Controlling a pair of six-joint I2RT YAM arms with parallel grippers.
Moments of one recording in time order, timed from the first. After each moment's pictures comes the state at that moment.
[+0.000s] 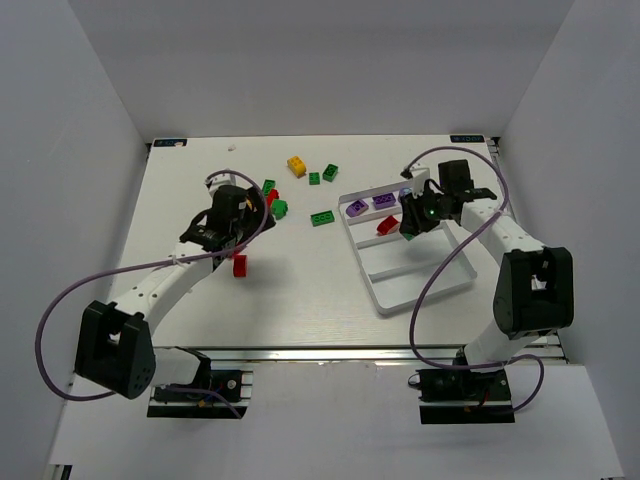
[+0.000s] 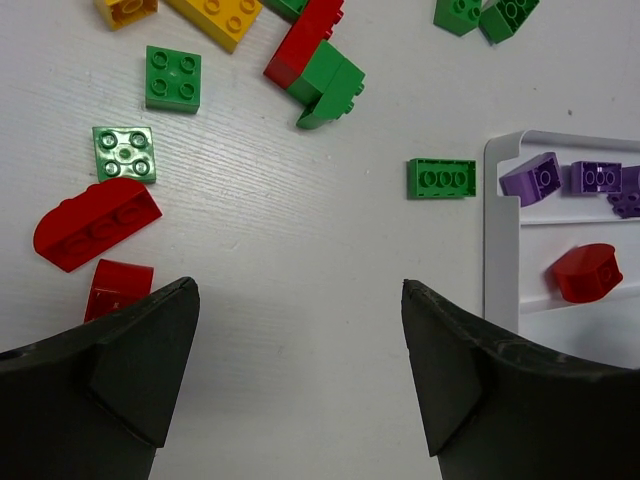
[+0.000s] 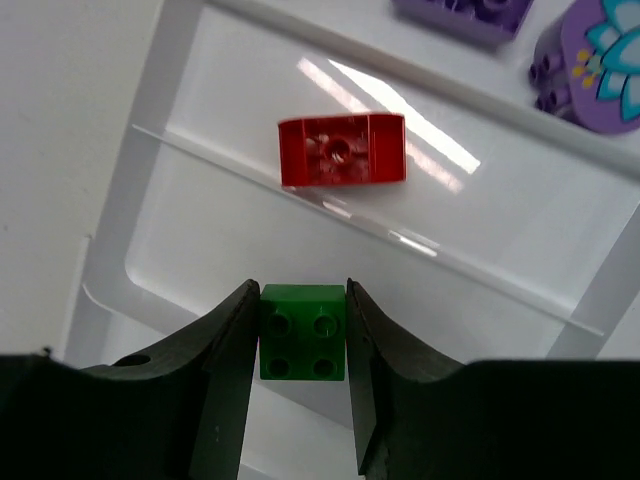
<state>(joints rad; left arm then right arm) -0.39 1.30 0.91 -0.26 -0.24 -0.69 0.17 1.61 1.19 -0.51 -0.48 -0.36</state>
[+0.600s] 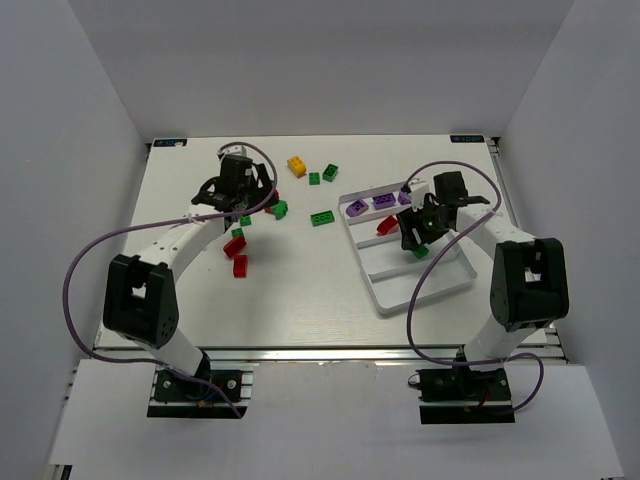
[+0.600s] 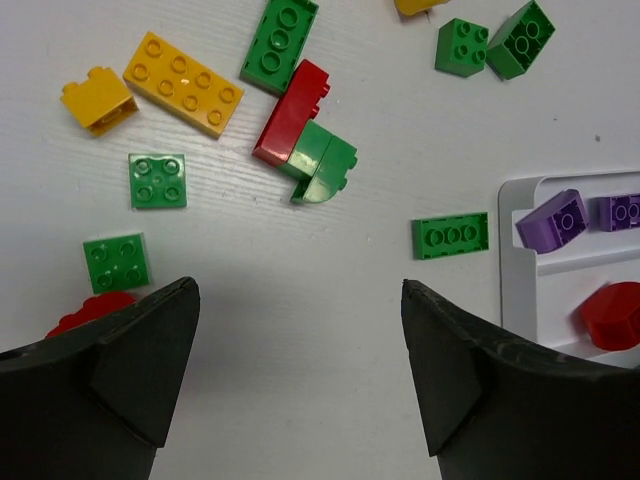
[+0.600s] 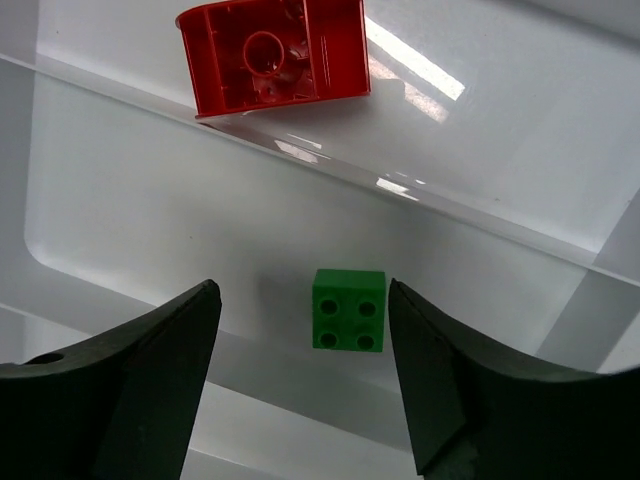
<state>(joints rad) -0.32 1.57 1.18 -0.30 -0.16 -0.55 0.15 1.67 1.09 -0.50 -0.34 -0.37</state>
